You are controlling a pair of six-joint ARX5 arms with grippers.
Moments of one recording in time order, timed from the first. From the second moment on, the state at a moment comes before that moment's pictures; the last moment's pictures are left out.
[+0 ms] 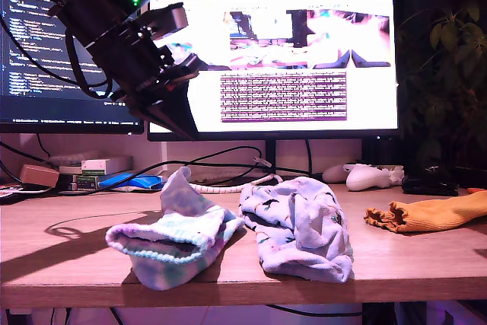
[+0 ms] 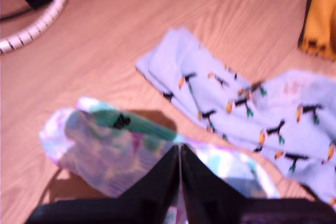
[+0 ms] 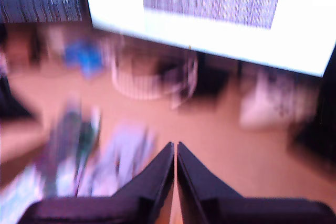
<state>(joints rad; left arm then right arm) -0.46 1.72 1.23 -0.31 0.27 0.16 0.29 0.88 0.71 -0.05 -0.09 -0.08</state>
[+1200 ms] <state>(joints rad) -0.27 0.74 0.44 0.07 0.18 -0.02 0.11 0.56 0.41 -0.11 -0.17 0.03</state>
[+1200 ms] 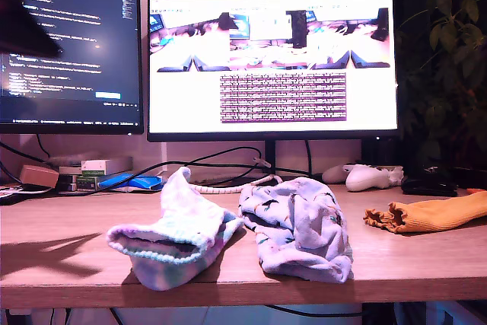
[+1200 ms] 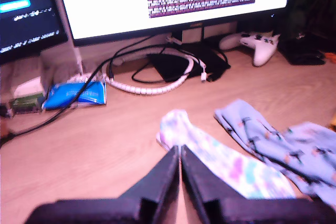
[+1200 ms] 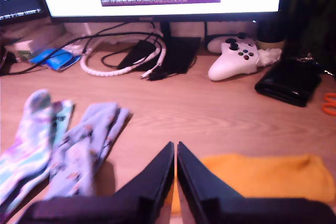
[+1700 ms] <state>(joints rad) -0.32 0.38 0.44 -0.23 0.18 -0.02 0.15 0.13 0.42 -0.39 -0.15 0.02</state>
